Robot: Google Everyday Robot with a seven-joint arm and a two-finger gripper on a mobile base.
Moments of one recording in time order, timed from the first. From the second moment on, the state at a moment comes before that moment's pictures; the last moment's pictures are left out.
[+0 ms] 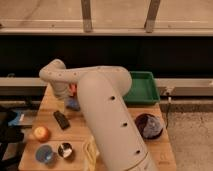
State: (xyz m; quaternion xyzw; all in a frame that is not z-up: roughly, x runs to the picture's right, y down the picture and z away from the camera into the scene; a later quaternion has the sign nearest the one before) arm -0.220 0.080 0.881 -0.35 0.06 0.11 0.93
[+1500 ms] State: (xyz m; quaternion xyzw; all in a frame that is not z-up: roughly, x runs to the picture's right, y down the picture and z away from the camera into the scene) arm -0.234 0.074 0.914 -0.36 0.08 0.06 0.93
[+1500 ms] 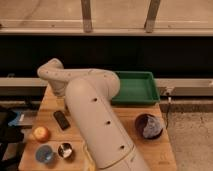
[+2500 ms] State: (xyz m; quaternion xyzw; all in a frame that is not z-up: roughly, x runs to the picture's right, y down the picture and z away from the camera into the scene) arm -0.229 0.068 0.930 -0.35 0.11 0.07 0.93
